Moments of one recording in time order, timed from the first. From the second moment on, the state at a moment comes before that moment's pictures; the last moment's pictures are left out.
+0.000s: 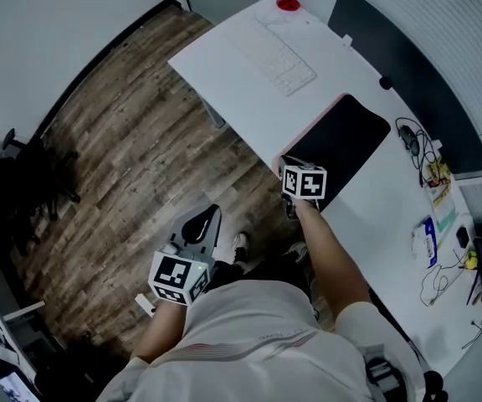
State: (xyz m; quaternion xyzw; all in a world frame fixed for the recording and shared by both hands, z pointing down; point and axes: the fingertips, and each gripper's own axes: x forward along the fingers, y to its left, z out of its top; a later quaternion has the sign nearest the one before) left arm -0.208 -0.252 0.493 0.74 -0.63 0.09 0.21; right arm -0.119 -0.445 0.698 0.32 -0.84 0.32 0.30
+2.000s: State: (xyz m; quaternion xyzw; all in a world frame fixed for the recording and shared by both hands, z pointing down) left arm -0.073 -0.282 0.386 0.92 -0.40 0.00 0.06; right arm 0.112 -0.266 0.364 0.60 -0.80 0.01 0.07
